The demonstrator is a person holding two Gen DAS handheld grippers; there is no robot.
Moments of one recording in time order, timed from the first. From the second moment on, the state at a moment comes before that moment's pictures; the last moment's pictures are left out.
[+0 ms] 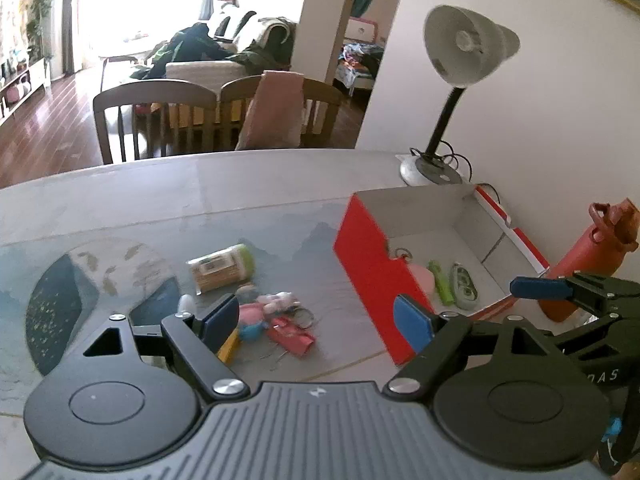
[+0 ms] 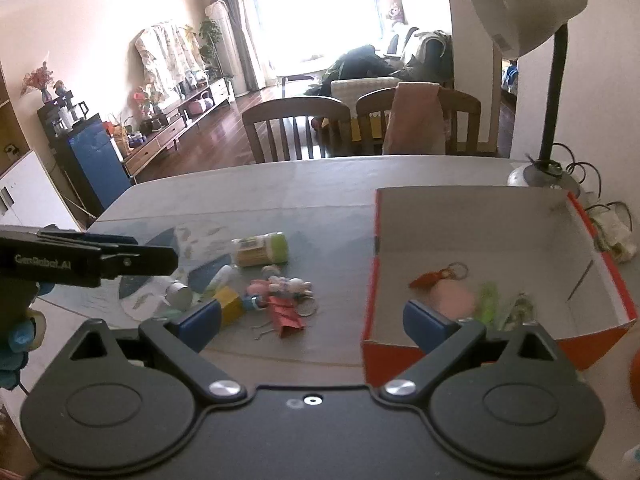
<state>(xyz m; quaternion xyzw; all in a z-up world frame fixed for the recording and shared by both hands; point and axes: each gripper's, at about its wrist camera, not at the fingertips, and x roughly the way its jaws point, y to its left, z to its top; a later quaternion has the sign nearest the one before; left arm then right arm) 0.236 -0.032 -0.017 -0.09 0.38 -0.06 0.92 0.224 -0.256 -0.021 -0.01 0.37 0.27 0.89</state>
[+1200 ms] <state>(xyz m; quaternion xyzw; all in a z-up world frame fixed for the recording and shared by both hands) 0.254 0.104 -0.152 -0.08 0.39 0.10 0.91 0.257 -0.143 -0.149 -0.08 0.43 0.21 0.88</state>
